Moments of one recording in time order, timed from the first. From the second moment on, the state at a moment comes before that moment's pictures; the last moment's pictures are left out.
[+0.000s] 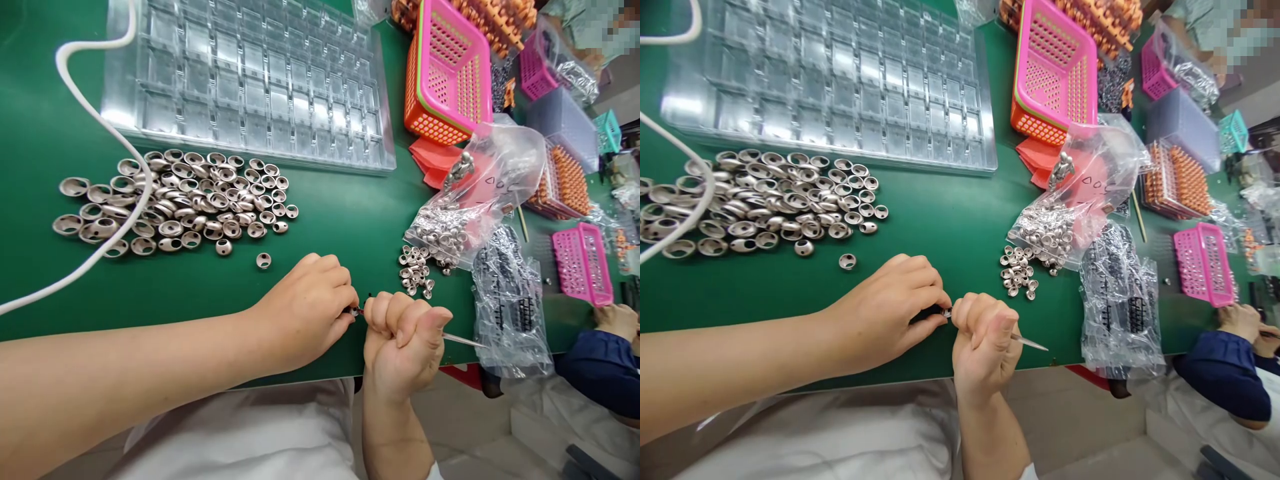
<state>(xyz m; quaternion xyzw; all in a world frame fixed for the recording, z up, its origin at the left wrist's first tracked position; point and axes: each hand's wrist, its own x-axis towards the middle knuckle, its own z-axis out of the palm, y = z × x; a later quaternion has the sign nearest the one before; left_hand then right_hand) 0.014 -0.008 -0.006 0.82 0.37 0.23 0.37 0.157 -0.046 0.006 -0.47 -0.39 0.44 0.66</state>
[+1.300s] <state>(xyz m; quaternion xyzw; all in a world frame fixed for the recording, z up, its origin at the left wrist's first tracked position) 0.013 -0.009 -0.006 0.83 0.37 0.23 0.37 0.153 -0.047 0.001 -0.47 -0.47 0.42 0.62</state>
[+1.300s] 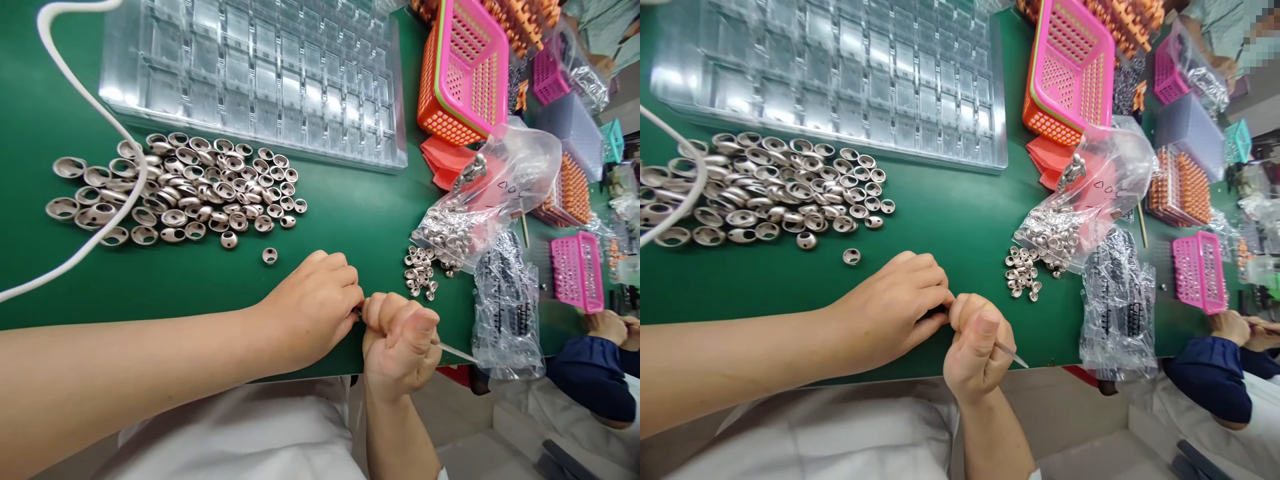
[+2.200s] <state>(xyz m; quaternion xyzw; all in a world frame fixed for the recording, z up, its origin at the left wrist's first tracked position) 0.017 -0.010 -0.016 0.82 0.37 0.26 0.36 0.158 -0.043 0.010 -0.43 -0.39 0.43 0.69</state>
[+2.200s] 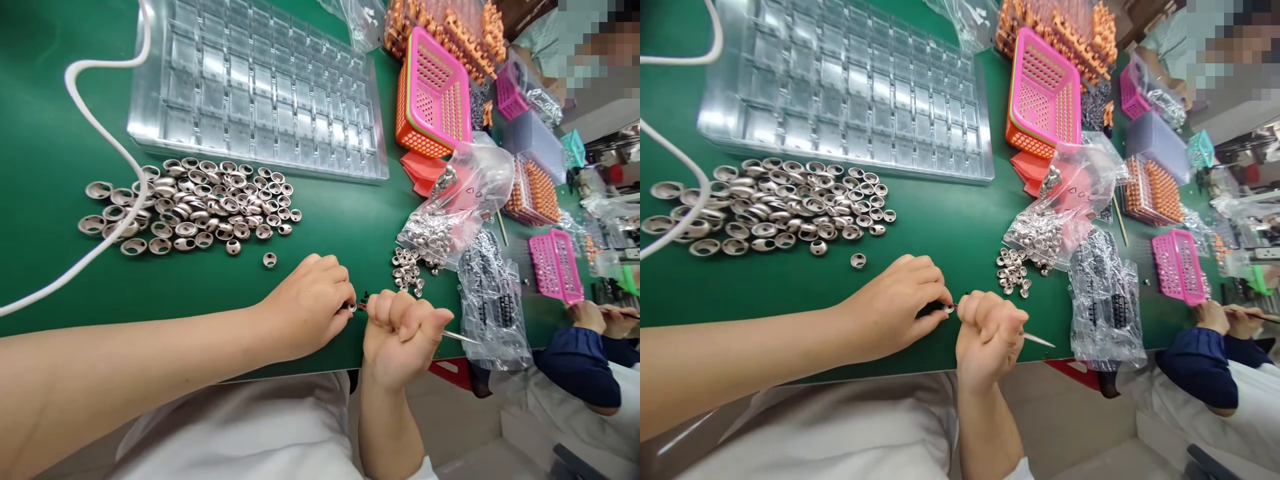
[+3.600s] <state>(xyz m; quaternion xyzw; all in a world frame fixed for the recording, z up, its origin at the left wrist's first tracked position) 0.015 -0.013 -0.008 0.82 0.37 0.24 0.37 0.157 -0.046 0.006 -0.45 -0.38 0.47 0.66</state>
